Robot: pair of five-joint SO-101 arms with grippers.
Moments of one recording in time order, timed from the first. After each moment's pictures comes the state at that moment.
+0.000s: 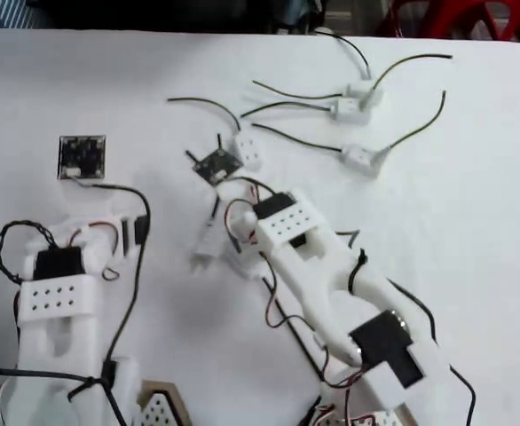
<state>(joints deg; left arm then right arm) -14.2 -45.4 59.6 50.7 -5.8 -32.2 1.1 29.3 56.1 13.8</state>
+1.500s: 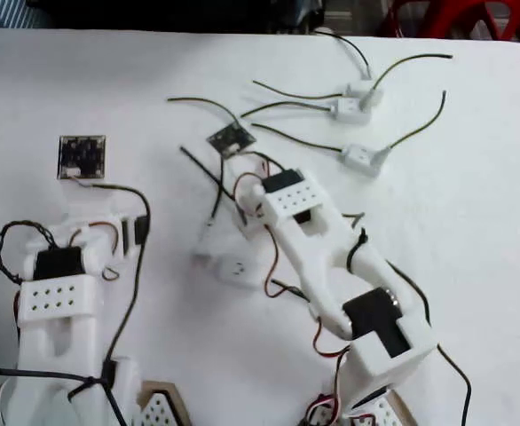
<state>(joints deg) -14.2 -45.4 59.6 50.7 -5.8 -28.4 8.0 19.8 55.6 13.9</state>
